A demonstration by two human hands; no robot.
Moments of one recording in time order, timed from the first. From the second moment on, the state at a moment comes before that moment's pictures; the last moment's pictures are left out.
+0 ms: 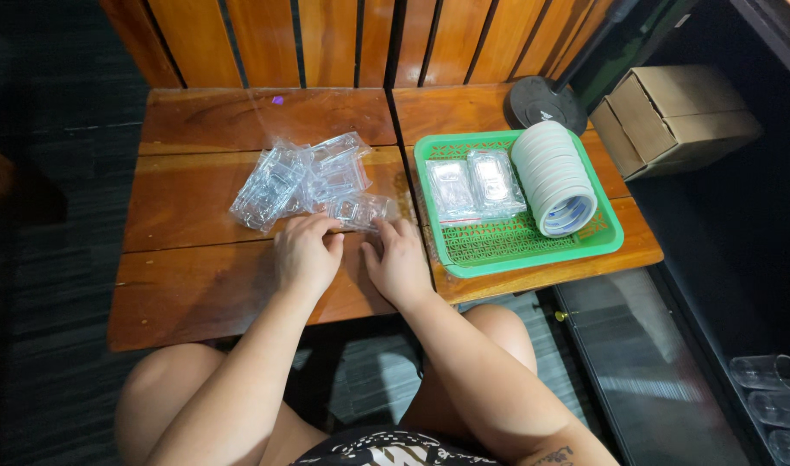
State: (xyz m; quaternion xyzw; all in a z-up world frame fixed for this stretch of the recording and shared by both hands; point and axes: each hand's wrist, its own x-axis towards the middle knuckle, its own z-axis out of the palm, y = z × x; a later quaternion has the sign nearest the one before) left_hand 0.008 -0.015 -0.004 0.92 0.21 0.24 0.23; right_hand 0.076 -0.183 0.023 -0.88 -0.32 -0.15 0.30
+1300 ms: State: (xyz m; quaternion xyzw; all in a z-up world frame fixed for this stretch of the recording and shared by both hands) left_hand -0.002 -0.033 -0.002 0.92 0.23 0.16 0.29; right_hand 0.069 -0.187 0.034 -0.74 -0.11 0.17 0.64
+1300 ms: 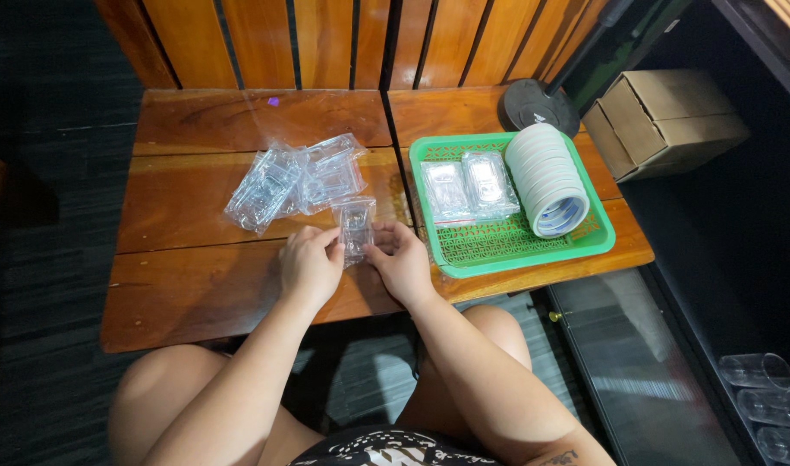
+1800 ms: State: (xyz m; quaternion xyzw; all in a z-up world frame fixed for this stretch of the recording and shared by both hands) left_hand -0.003 -0.032 0.019 0.90 0.26 0.08 0.33; right_hand 0.085 -0.181 0.016 -0.65 -0.06 0.21 0.73
